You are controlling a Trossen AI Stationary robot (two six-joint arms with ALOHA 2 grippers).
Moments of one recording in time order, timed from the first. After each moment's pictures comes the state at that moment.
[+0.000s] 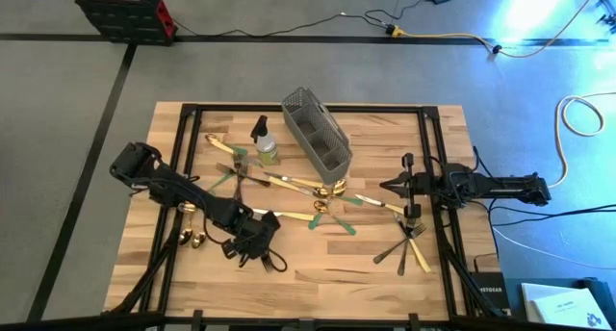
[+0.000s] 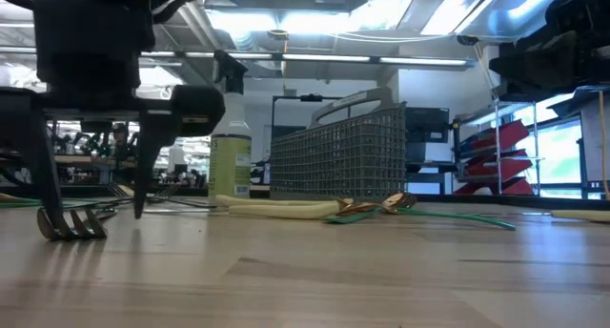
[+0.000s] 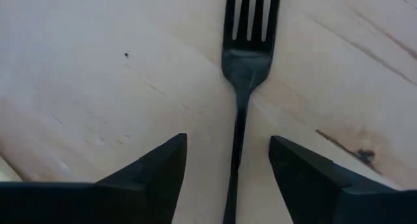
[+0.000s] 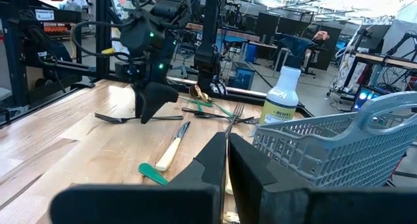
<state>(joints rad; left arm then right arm) -0.41 1.69 0.89 -0.44 0.00 0.61 0.03 0.02 0.01 0.01 -0.01 -0.15</state>
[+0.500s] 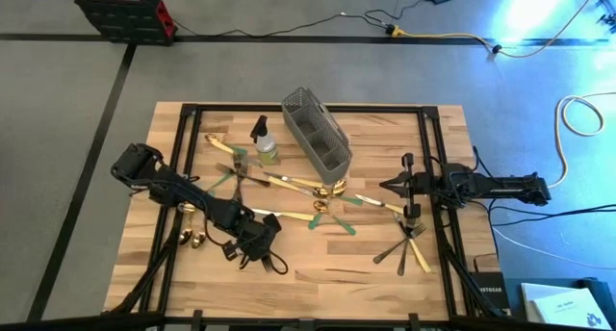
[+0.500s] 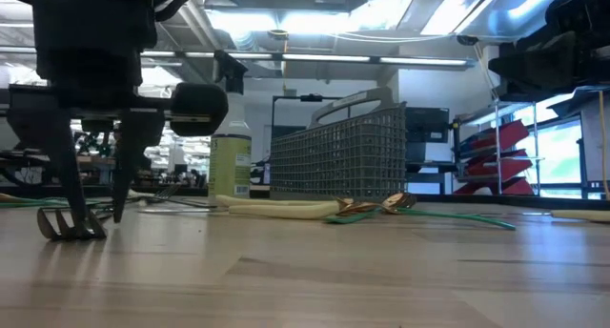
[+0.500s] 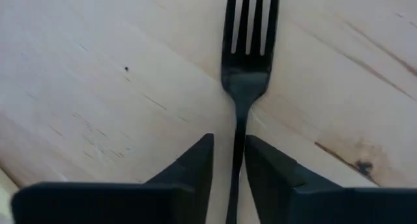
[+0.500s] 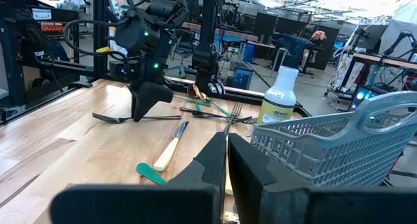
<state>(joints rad) -0.41 1.69 0.91 -0.45 0.02 0.61 0.03 0.02 0.01 0.01 0.00 -0.15</state>
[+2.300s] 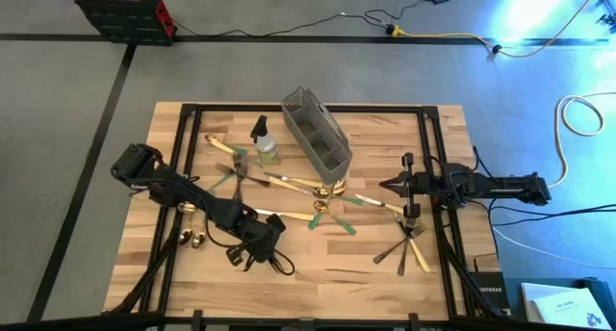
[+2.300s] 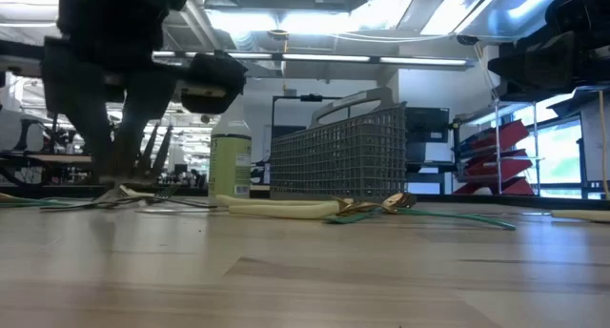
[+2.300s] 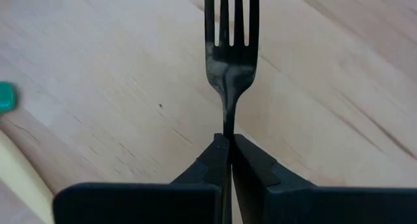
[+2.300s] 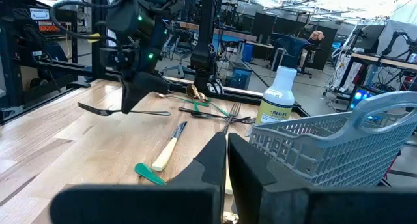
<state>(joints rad) -0.41 1.69 1.02 -0.50 0.04 0.50 0.03 0.02 0.01 0.01 0.00 -0.15</state>
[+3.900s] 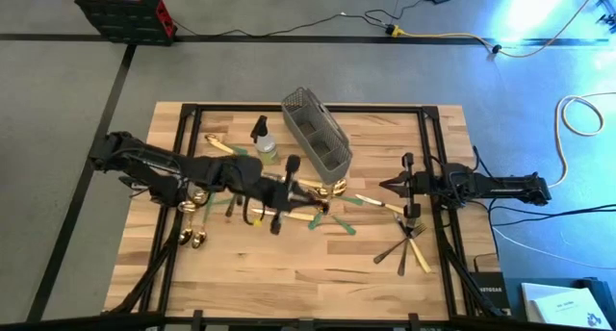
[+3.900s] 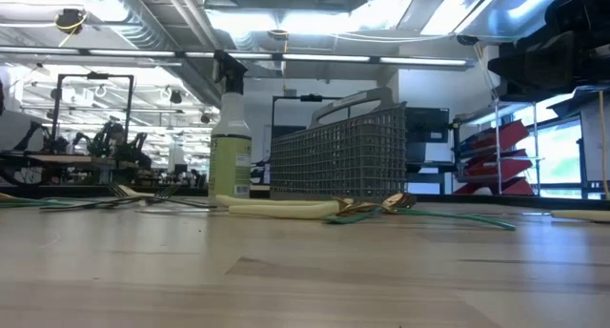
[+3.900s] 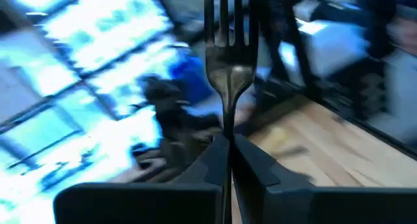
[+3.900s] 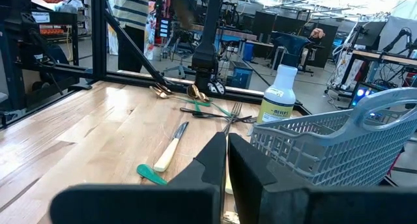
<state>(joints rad) -0.17 1.44 1.17 0.19 -0.07 0.48 0.03 0.02 0.01 0.01 0.01 -0.14</state>
